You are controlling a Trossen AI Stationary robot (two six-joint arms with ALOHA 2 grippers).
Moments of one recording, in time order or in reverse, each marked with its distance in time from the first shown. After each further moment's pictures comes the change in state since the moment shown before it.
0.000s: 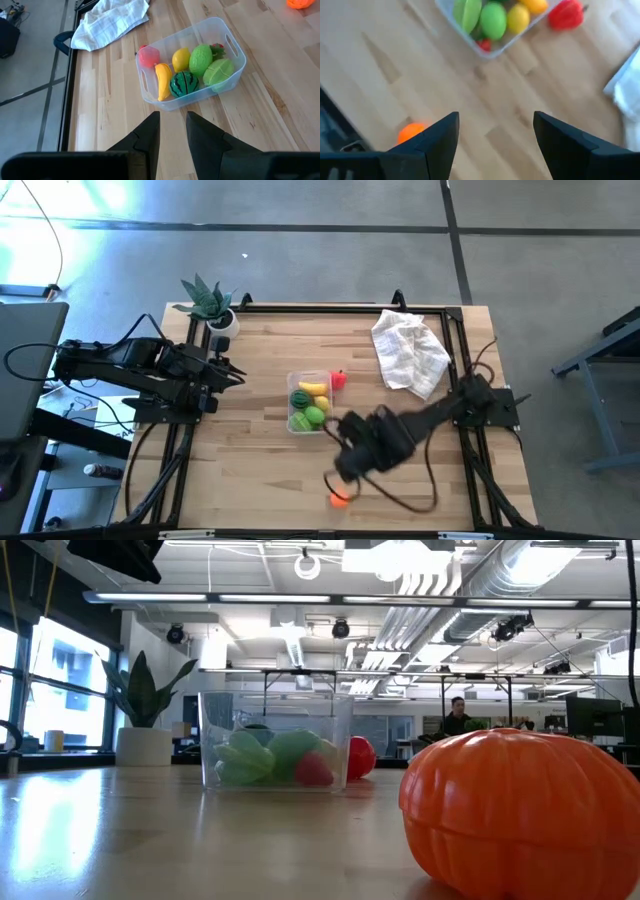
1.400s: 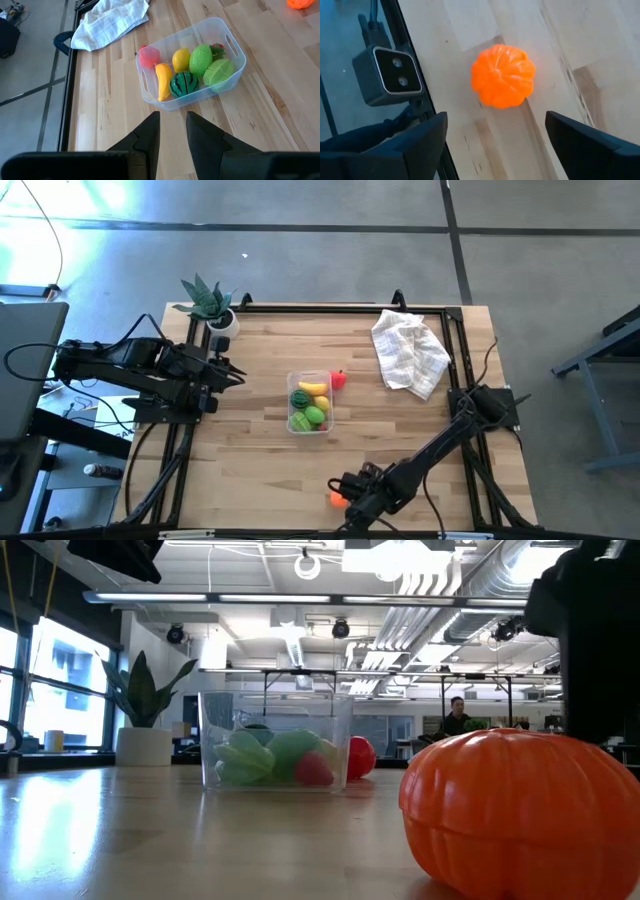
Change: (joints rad) left arm 0.000 0.000 0.000 0.000 0.000 0.000; right arm 0.188 0.005 -0.679 0.970 -0.205 -0.070
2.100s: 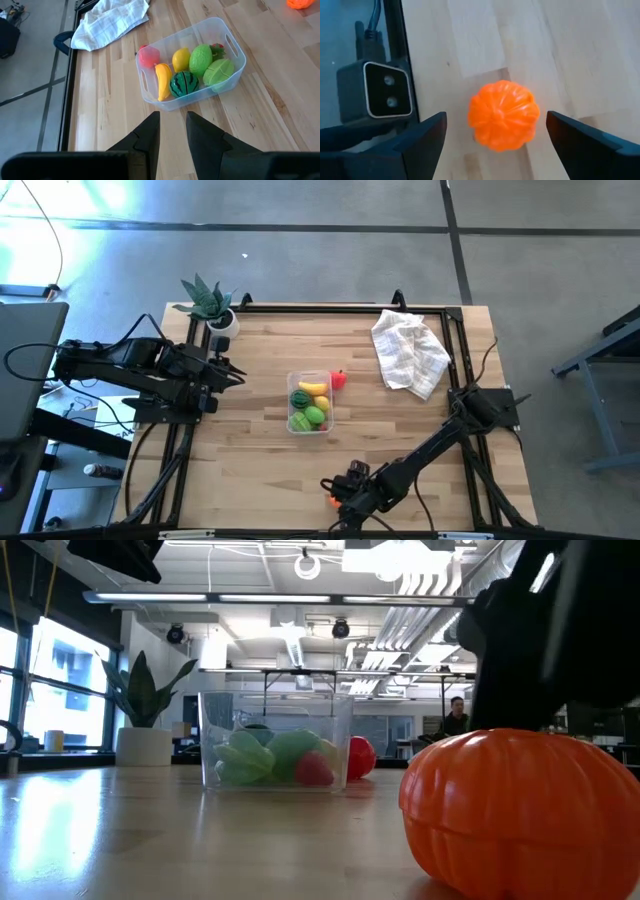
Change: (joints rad) left arm 0.000 0.000 0.000 0.000 0.000 0.000; right arm -0.019 0.051 0.001 0.101 0.053 -0.193
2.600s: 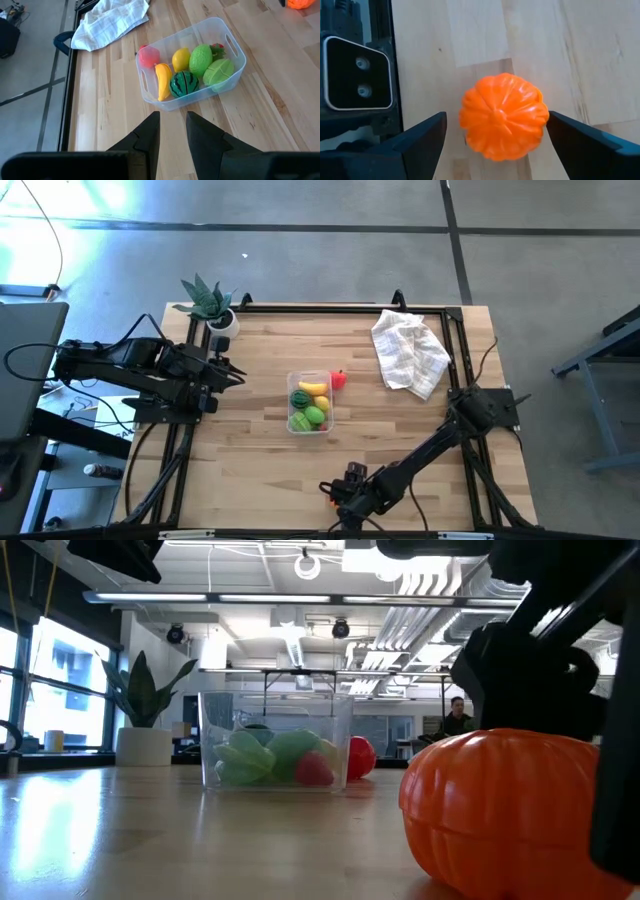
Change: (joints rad) left arm 0.000 0.000 0.000 0.000 0.000 0.000; right arm 0.001 0.056 0.000 0.028 -0.009 -0.068
